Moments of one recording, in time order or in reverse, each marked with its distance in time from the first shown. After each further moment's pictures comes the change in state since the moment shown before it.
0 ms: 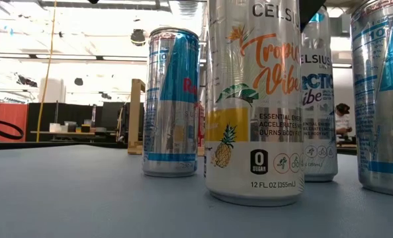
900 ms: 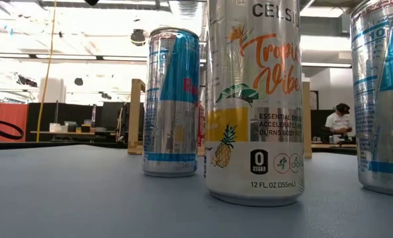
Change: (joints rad) left arm -0.001 0.000 0.000 -0.025 0.000 -0.007; right arm -0.199 0.000 0.216 -0.177 0.081 -0.394
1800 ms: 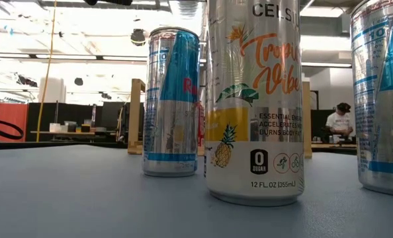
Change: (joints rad) left arm 0.002 0.000 0.000 -0.016 -0.159 0.022; right arm -0.726 0.001 -0.015 0.194 -0.271 -0.672
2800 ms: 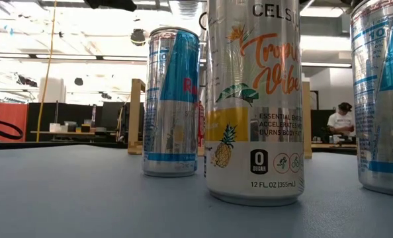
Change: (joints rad) left arm 0.042 -0.003 0.000 -0.001 -0.036 -0.007; right arm -0.048 0.109 -0.052 0.145 0.023 -0.096
